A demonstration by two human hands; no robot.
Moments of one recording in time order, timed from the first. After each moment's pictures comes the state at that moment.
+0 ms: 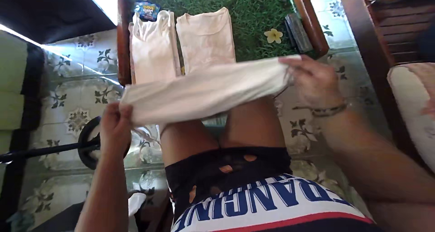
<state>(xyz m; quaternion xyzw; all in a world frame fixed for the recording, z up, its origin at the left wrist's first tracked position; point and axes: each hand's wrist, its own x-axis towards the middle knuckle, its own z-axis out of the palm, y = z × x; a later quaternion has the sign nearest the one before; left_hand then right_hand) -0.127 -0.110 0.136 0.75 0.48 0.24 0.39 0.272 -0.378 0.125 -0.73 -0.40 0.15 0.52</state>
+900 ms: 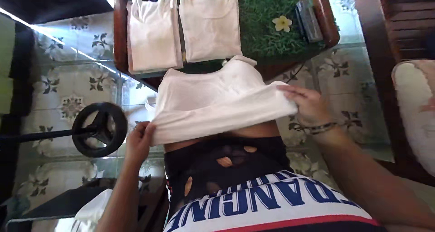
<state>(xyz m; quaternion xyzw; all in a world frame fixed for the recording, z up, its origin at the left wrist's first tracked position) -0.177 -0.175 0.053 0.74 0.47 0.16 0.46 0.240 -0.442 0.057 -0.79 -0.25 0.28 0.49</state>
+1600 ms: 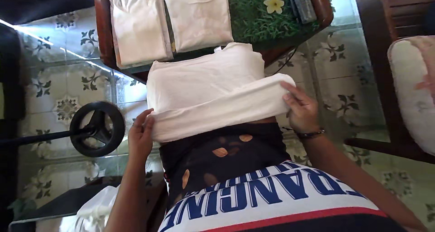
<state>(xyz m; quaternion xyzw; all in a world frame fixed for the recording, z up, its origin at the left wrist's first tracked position) -0.162 -0.193 0.040 0.74 0.41 0.23 0.48 0.193 -0.484 0.029 -0.75 -0.29 0.17 0.57</state>
